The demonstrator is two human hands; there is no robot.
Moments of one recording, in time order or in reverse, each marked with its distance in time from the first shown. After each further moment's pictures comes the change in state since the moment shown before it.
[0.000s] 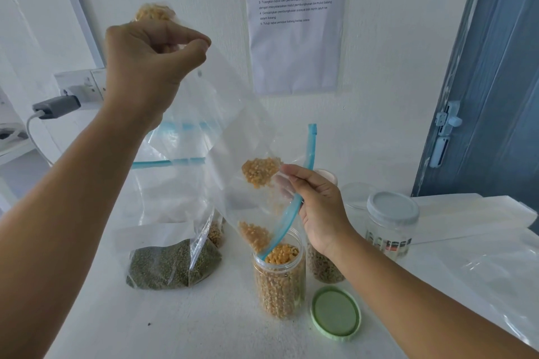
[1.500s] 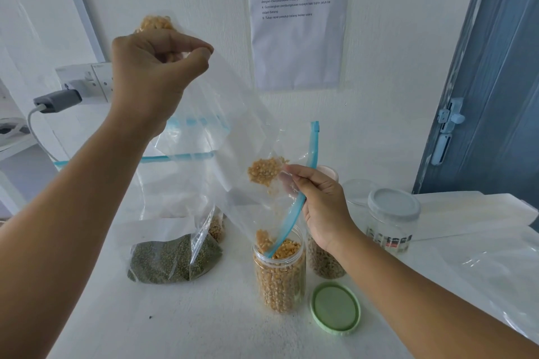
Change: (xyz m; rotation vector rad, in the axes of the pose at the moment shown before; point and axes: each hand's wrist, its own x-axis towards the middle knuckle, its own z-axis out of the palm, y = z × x) left_hand -0.012 -0.012 0.000 0.004 0.015 -0.044; right_hand -0.003 -0.001 -0.001 -0.053 0.007 -0.053
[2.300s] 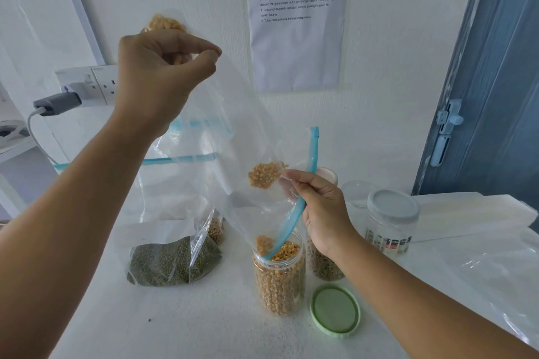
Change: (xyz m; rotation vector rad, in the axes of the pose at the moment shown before) left_hand -0.001 0.010 0.006 0.041 -0.044 0.048; right_hand -0.004 0.002 -0.003 0.019 0.003 0.023
